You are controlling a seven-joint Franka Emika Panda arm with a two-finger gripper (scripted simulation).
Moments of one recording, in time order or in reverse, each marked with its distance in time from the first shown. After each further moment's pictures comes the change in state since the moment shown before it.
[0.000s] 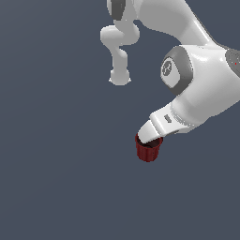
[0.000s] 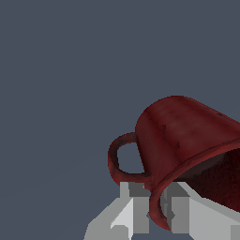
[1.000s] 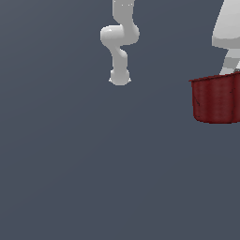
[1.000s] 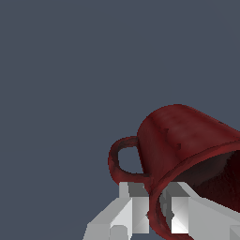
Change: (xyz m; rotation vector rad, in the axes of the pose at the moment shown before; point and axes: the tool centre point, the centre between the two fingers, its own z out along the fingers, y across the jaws) arm -0.014 -0.030 -0.254 -0.140 0.474 -0.144
